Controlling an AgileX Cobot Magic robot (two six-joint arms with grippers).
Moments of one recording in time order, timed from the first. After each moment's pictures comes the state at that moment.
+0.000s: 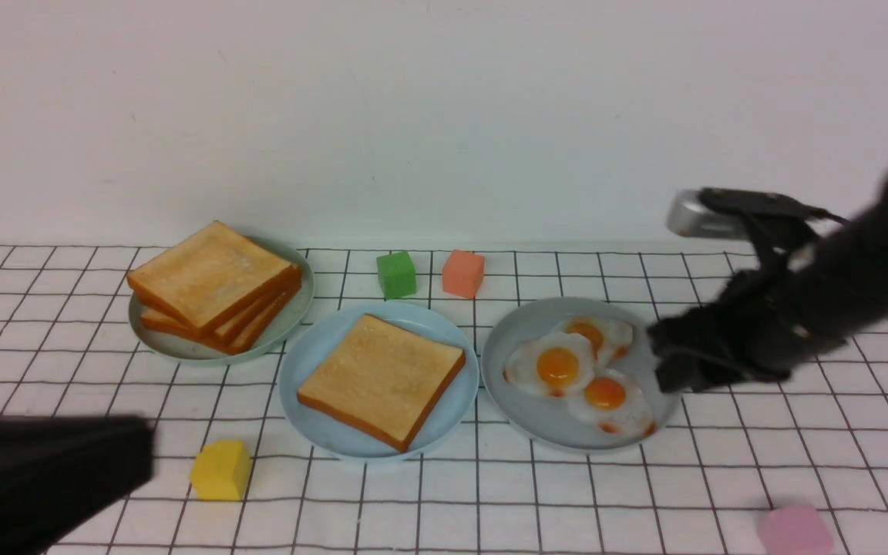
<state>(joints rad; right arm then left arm) 0.26 1.64 -1.16 0.39 0.73 -0.16 -0.82 0.45 -0.66 -0.01 0.51 -0.22</state>
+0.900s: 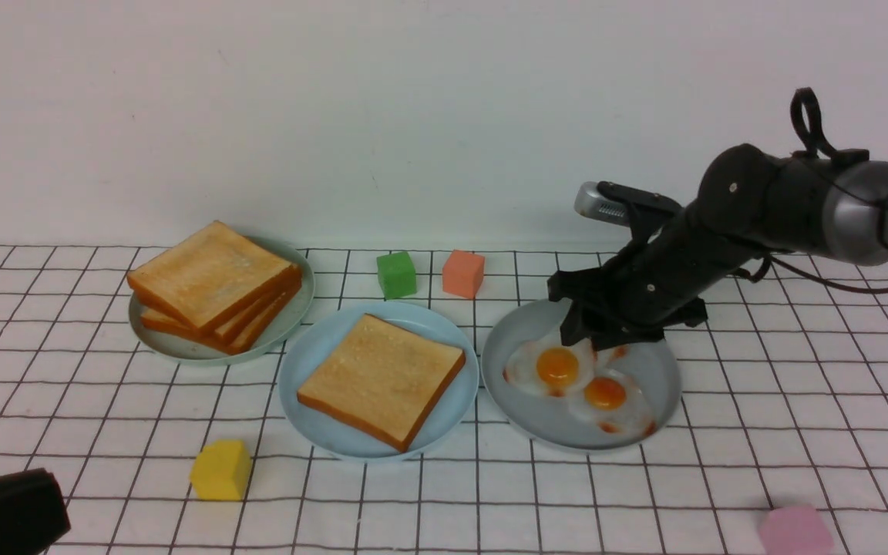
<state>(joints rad) 0.26 2.08 -1.53 0.48 0.65 -0.11 -0.82 0.29 -0.54 0.05 0.46 -0.32</state>
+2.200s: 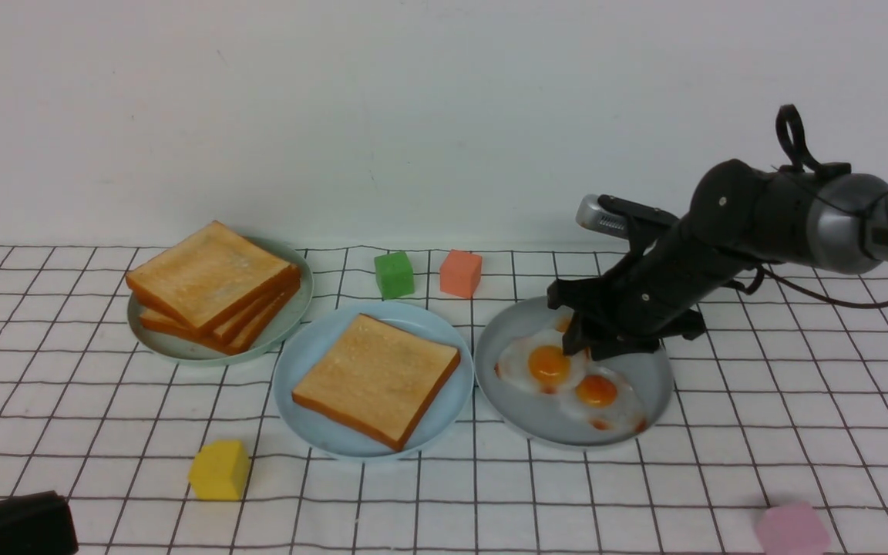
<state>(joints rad) 0.26 2.13 -1.54 0.48 0.65 -0.07 -0.82 0.29 -0.53 0.05 0.50 -0.32</state>
